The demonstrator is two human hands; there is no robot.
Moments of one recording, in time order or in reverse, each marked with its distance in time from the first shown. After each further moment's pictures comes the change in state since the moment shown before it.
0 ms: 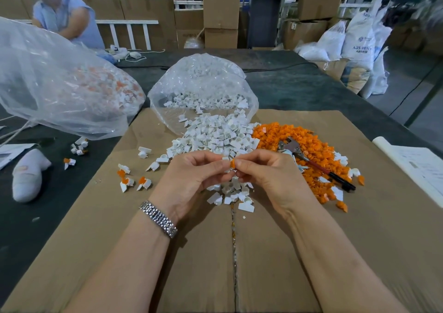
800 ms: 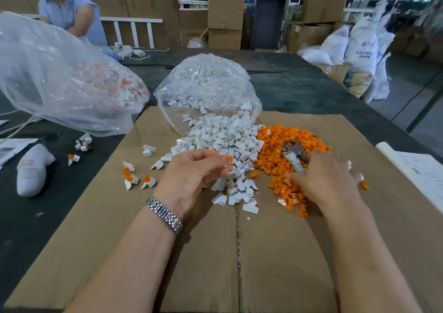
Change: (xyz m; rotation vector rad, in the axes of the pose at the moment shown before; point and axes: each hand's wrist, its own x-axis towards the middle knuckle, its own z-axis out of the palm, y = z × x) left_hand 0.004 0.004 -0.004 -0.077 0.113 -0.020; right_hand 0.003 -0.025 -0.048 -1.421 0.335 0.304
